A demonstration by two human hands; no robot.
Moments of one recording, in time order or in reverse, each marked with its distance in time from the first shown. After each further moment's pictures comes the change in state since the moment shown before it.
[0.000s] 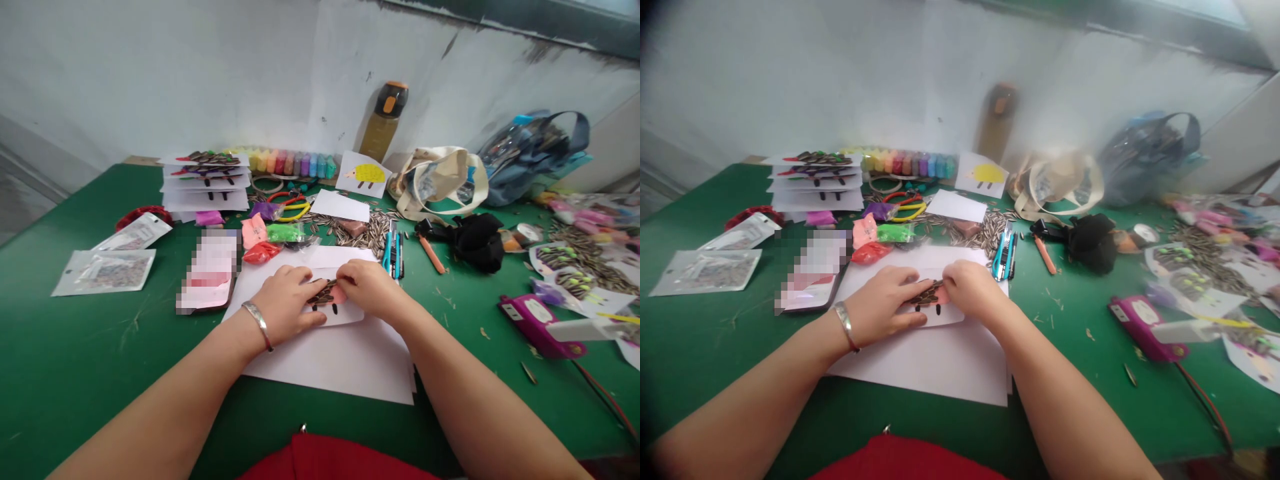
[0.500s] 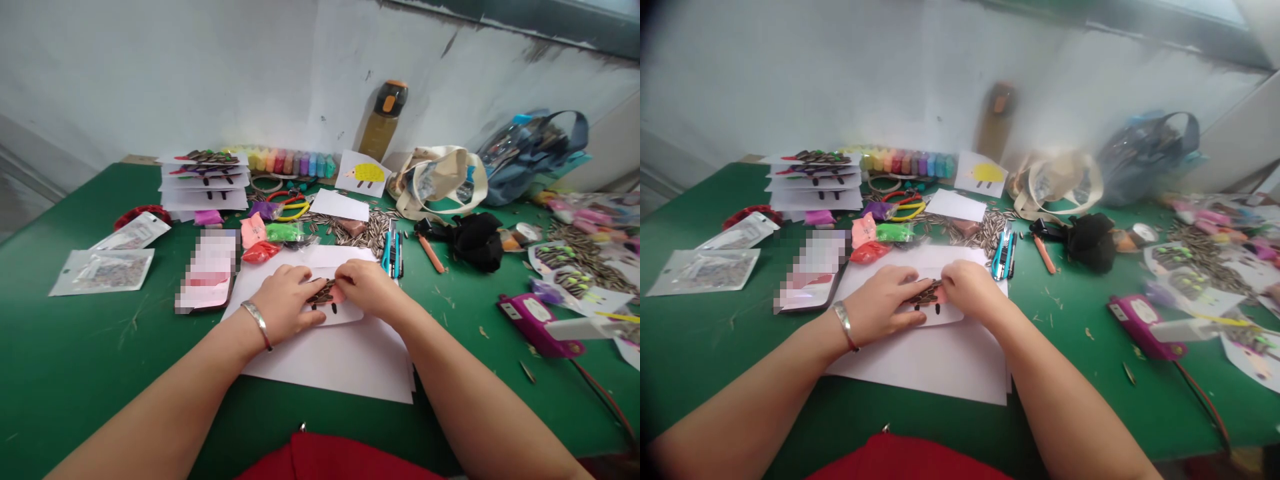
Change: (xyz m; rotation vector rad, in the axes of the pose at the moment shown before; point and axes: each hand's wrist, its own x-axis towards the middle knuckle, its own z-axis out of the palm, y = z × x) left_hand 0.001 0.001 -0.002 0.007 -0.012 0.002; right_hand 0.001 -0.002 0.000 0.017 -0.001 -0.012
